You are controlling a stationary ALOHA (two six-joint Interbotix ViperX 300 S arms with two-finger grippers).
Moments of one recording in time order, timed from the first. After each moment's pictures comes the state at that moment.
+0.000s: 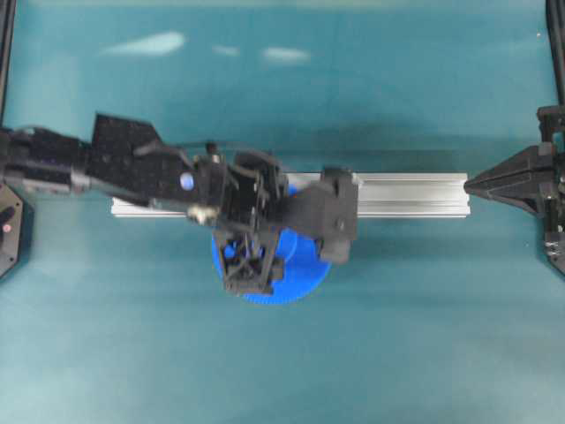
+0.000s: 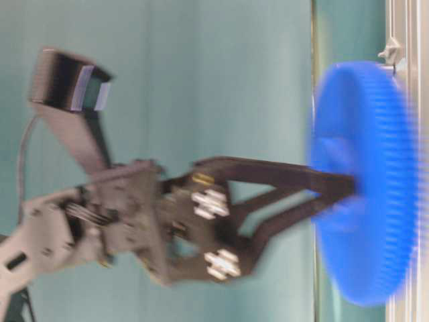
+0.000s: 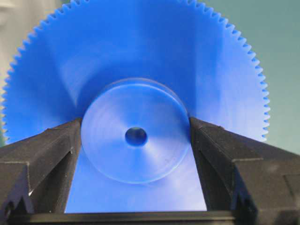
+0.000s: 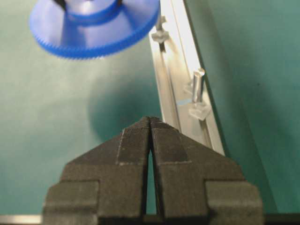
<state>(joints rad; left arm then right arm) -0.06 0.16 0.07 0.02 0.97 0.00 -0.06 -1.04 1.21 0.03 0.26 0.12</state>
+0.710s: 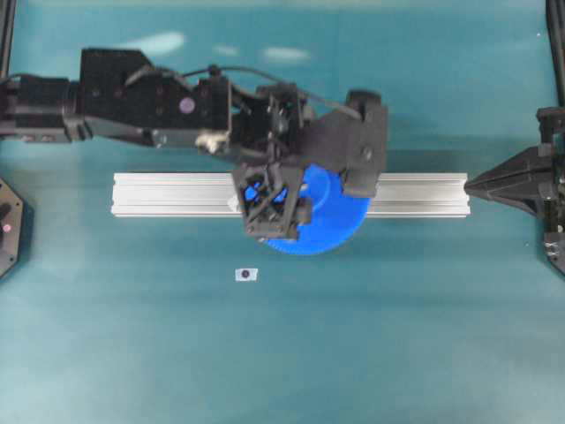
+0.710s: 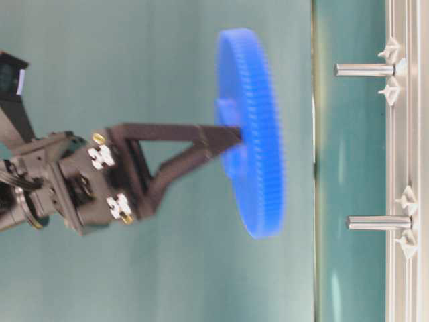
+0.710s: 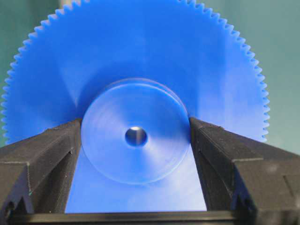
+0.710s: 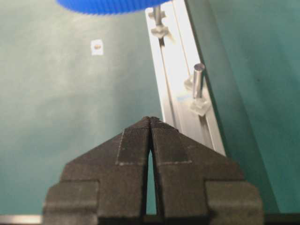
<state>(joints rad) 0.04 0.17 -0.12 0.02 1.03 0.12 -0.06 -1.04 1.21 0.03 0.26 0.12</state>
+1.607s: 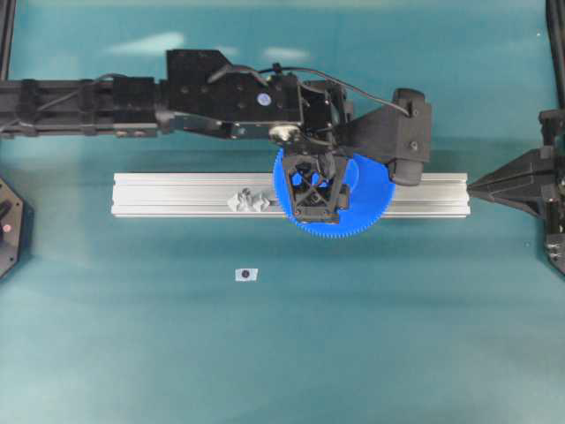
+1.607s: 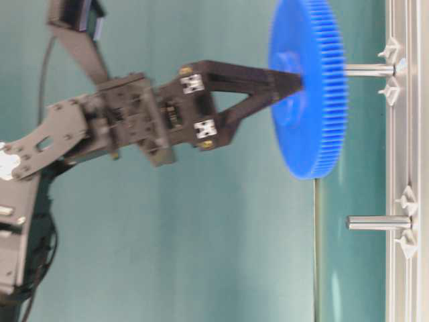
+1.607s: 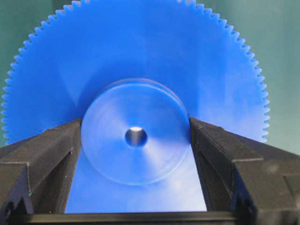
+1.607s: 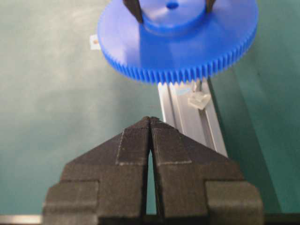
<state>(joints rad) 0.09 0.39 -0.26 0.02 1.03 0.18 -0.06 -1.07 1.24 0.03 0.26 0.13</state>
